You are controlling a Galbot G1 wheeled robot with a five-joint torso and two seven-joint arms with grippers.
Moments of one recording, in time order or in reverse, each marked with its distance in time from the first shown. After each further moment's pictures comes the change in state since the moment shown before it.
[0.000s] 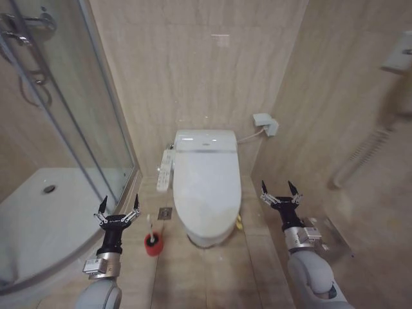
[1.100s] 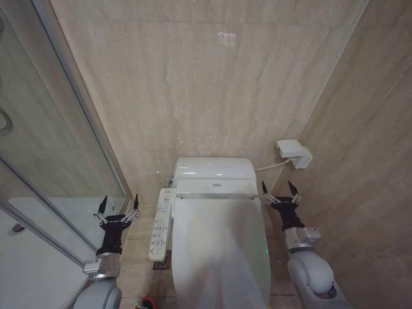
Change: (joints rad) left arm 0.000 0.000 0.000 -0.001 0.000 -0.001 0.000; right arm 0.000 0.000 0.000 0.000 0.000 0.000 0.000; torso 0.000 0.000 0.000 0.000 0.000
